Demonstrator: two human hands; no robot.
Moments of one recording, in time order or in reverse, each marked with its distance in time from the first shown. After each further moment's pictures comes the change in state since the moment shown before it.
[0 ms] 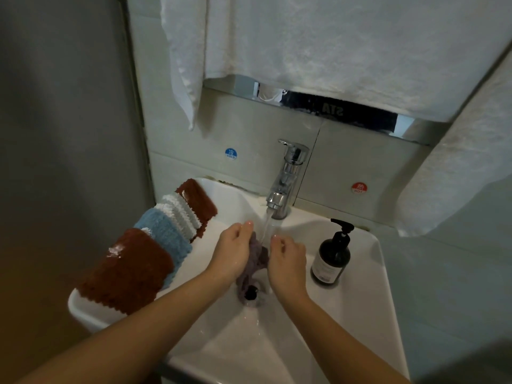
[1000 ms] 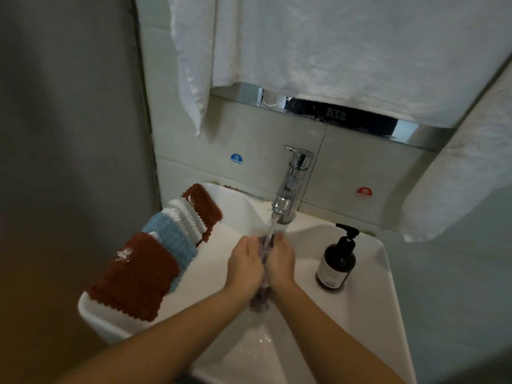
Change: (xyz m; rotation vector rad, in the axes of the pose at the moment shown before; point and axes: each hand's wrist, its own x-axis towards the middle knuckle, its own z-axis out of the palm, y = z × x) left_hand -0.001 -0.024 0.023 0.021 0.141 -0.048; right_hand 0.019 -0.012 0.030 0.578 0.008 0.312
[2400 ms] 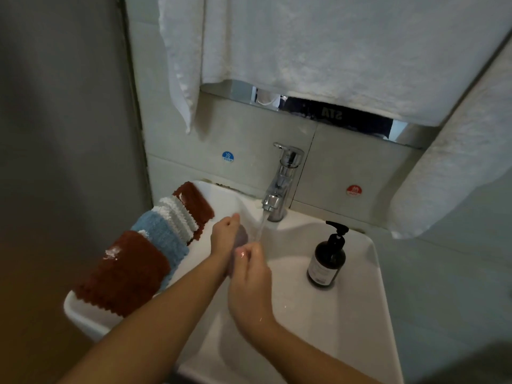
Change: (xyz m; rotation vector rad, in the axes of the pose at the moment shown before) left_hand 0.055 0.007 -0.005 -0.064 0.032 -0.070; right_hand -0.093 -0.008 -0.006 -0.357 -0.176 -0.445
